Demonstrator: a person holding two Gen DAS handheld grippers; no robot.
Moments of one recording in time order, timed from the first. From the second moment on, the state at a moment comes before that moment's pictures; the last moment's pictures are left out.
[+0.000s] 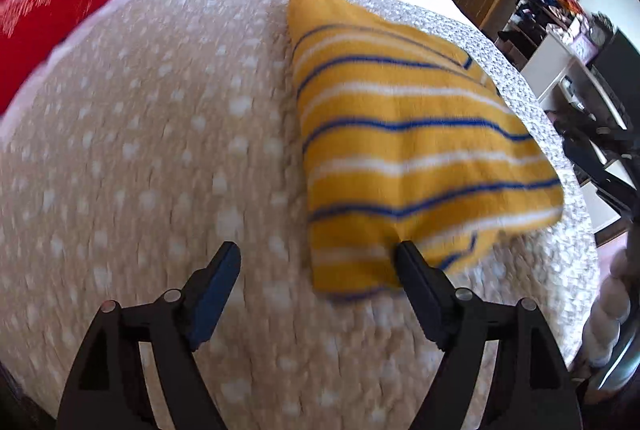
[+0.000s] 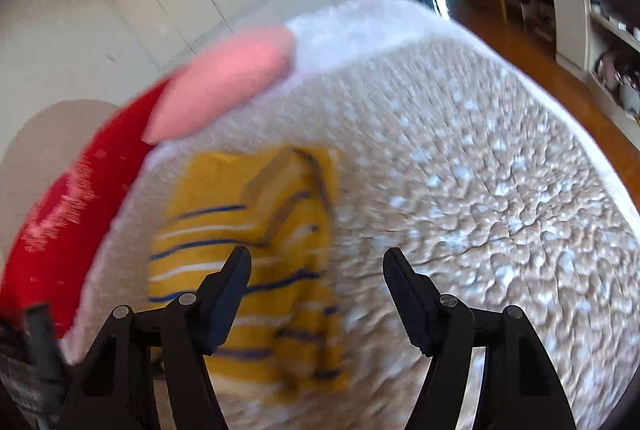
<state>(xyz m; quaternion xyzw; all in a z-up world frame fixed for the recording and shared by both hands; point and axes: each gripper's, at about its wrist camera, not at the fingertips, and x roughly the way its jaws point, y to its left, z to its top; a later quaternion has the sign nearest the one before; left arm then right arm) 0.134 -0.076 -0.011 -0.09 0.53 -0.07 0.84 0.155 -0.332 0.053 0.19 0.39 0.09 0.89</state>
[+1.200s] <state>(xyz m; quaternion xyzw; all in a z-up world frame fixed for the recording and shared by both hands) -0.071 -0.080 0.120 0.00 0.25 0.02 0.97 -0.039 -0.277 0.086 0.08 0.30 -0.05 0.95</state>
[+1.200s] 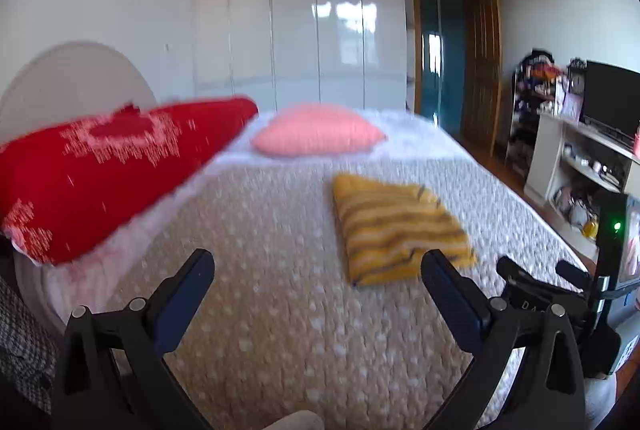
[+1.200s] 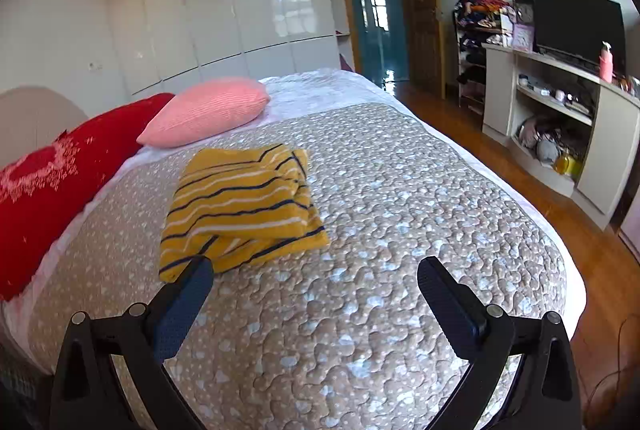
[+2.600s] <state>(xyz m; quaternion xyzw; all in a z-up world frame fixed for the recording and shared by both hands) -0.029 -0.081 0.039 -0.02 0.44 0.01 0.90 -0.022 -0.244 0.032 0.03 0.42 -0.01 0.91</state>
